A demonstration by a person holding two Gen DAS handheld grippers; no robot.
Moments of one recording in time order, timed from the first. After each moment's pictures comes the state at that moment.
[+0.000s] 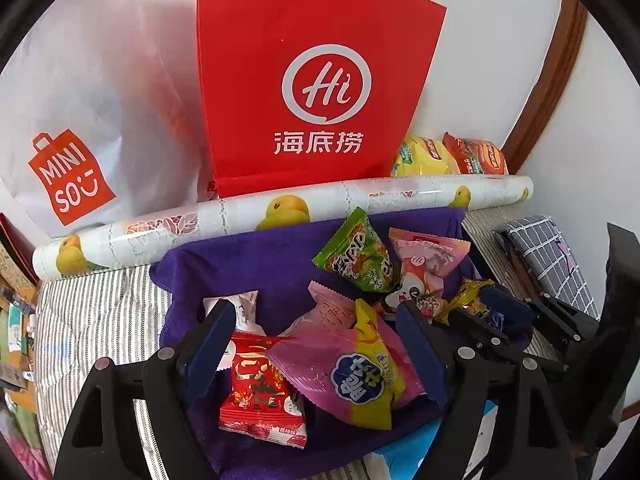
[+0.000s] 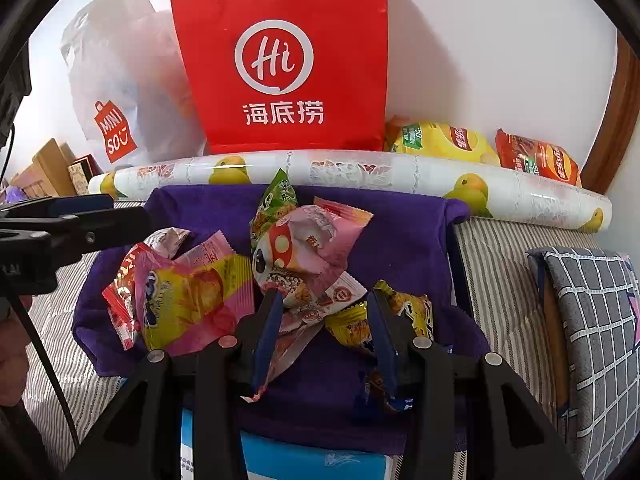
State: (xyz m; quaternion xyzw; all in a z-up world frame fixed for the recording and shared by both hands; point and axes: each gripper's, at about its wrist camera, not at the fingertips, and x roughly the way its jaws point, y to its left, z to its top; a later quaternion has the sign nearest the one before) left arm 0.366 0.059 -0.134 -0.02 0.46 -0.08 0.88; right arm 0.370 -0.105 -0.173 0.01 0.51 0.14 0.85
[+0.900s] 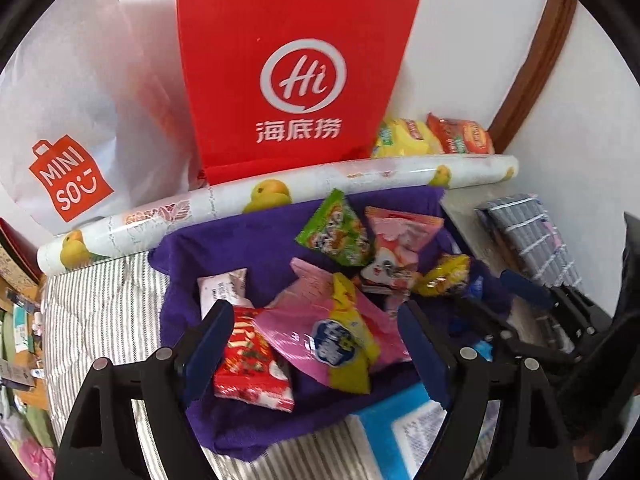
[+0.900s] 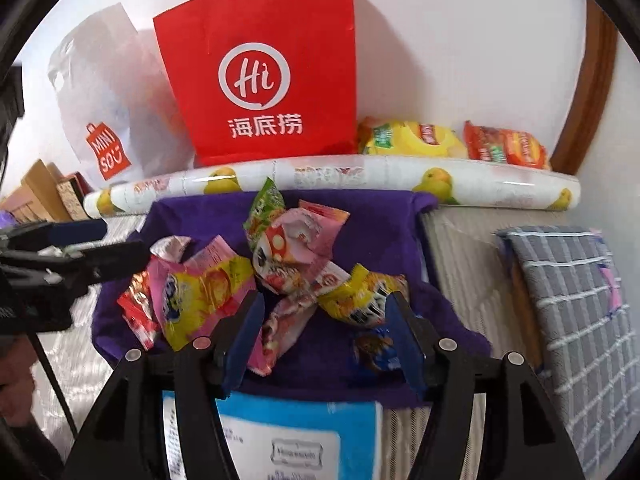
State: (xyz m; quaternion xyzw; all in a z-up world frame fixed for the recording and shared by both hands) left arm 0.351 0.047 -0.111 -0.01 0.50 -0.10 0.86; right arm 0.350 -0.112 -0.139 0.02 0.52 0.08 0.85
